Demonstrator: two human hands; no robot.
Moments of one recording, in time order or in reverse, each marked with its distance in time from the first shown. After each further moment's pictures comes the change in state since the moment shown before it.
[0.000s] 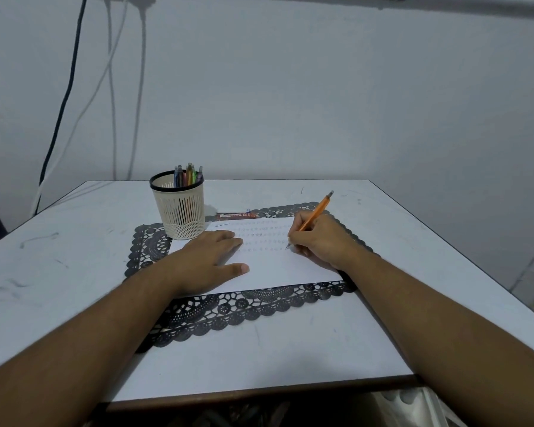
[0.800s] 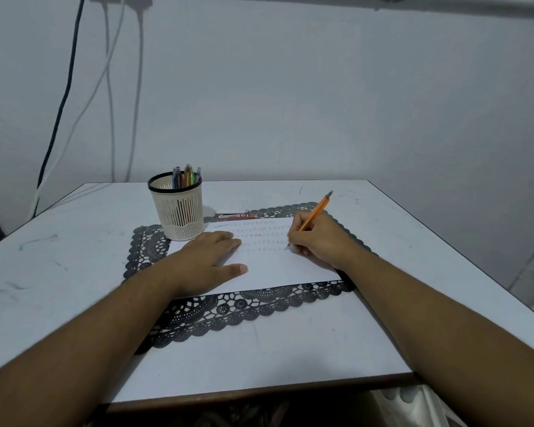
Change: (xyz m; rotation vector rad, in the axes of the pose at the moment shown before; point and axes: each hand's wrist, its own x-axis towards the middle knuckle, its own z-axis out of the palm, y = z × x) left_hand 0.002 -0.003 0.003 -0.009 0.006 0.000; right_hand -0.005 -0.003 -0.001 -0.028 0.005 0.010
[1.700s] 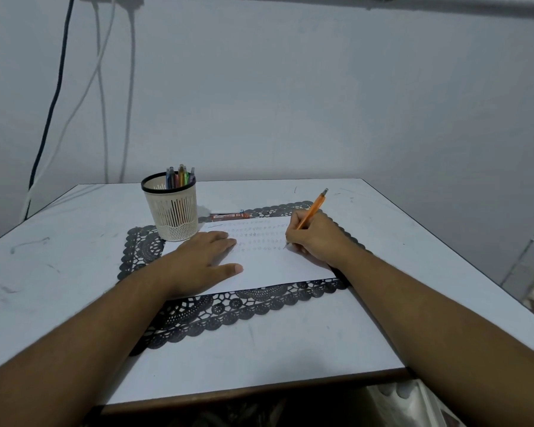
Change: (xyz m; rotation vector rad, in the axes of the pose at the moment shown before) left_hand 0.003 -0.005 0.002 -0.001 -0.004 0.001; right_hand -0.005 -0.003 -0.003 -0.097 0.054 0.029
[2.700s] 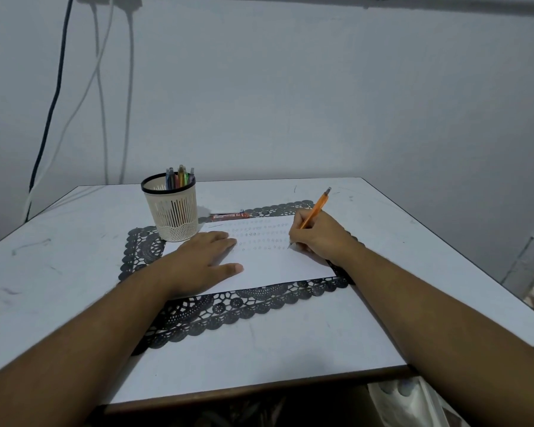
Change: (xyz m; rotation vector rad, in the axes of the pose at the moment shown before) left_hand -0.005 0.008 -0.004 -0.002 -0.012 -0.008; right_hand 0.000 0.002 -0.009 -0.075 0.003 0.003
